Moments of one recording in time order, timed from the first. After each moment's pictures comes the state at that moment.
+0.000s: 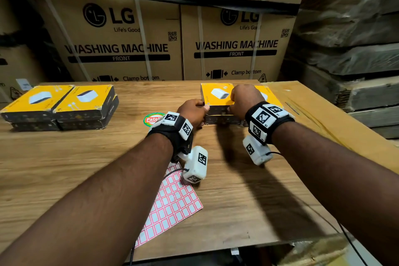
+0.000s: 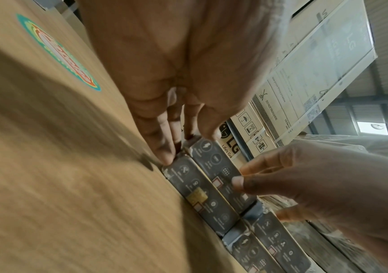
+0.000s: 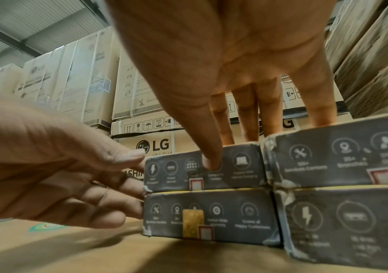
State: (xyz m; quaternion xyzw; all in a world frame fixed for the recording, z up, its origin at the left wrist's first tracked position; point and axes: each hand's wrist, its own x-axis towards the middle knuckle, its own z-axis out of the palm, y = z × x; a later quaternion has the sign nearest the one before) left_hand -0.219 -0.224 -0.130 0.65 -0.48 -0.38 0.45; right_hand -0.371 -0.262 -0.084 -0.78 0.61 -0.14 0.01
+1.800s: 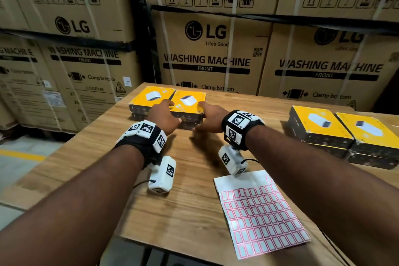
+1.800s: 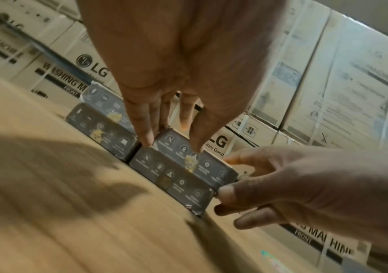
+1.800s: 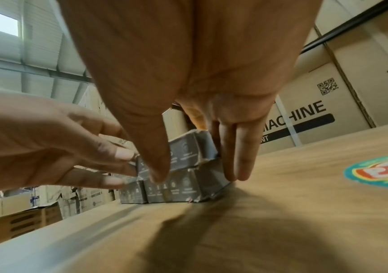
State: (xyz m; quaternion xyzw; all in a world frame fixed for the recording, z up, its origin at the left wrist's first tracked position) left_hand 0.042 -0.077 -0.097 0.86 -0.41 -0.04 0.31; right_hand -0.097 -0.179 -0.082 -0.92 0.34 -0.05 0.17
